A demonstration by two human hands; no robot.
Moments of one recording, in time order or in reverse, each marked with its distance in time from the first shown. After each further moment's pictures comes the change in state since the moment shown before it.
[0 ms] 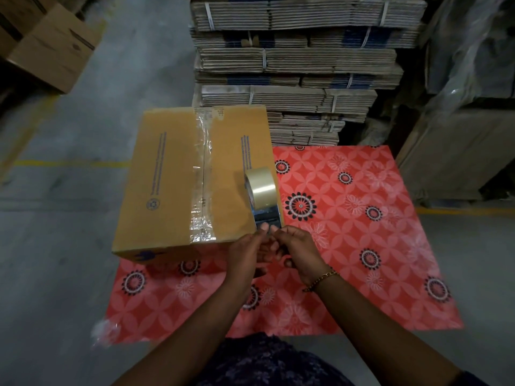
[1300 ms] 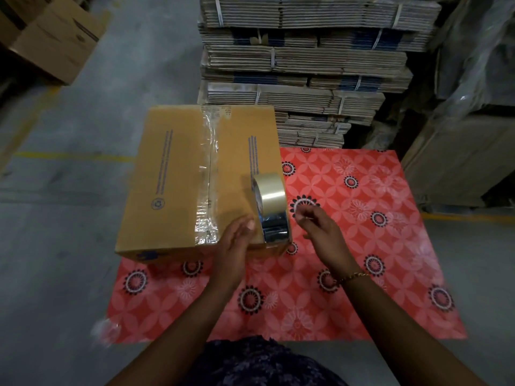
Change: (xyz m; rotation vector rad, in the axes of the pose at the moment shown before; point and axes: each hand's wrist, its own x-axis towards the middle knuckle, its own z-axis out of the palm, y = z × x) left_hand 0.002 0.019 -0.038 0.072 -0.047 0.341; right_hand 0.005 -0.036 -0.029 -0.341 0.126 -0.266
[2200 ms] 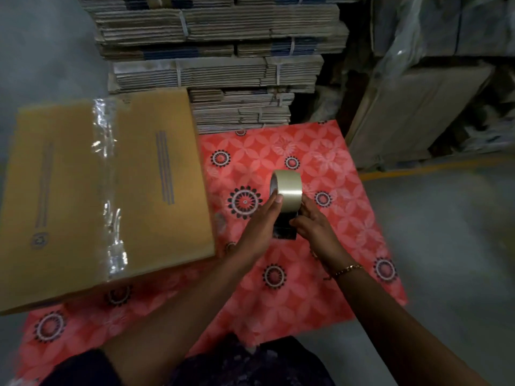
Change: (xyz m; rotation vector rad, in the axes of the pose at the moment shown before) left_hand 0.060 -0.007 0.207 0.047 -0.516 -0.169; right_hand 0.032 0.073 -0.124 0.281 -0.007 0.108
